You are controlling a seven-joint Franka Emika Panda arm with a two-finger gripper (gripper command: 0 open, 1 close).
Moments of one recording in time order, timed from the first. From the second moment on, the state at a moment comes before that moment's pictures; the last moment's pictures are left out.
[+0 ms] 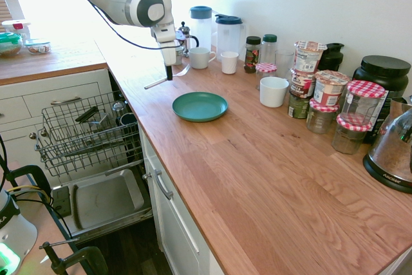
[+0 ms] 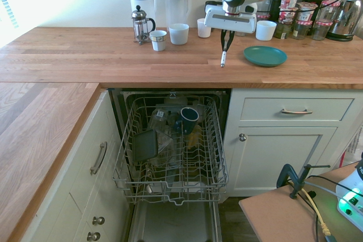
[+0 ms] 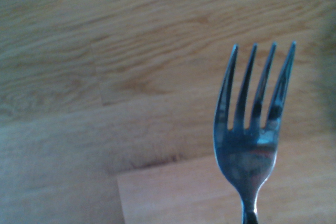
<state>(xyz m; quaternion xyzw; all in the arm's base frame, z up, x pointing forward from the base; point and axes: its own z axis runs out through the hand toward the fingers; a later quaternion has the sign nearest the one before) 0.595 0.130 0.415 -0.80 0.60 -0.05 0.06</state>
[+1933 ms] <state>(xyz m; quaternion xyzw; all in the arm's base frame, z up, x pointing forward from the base) 0.383 0.323 0.209 -0.86 0.50 0.09 0.07</state>
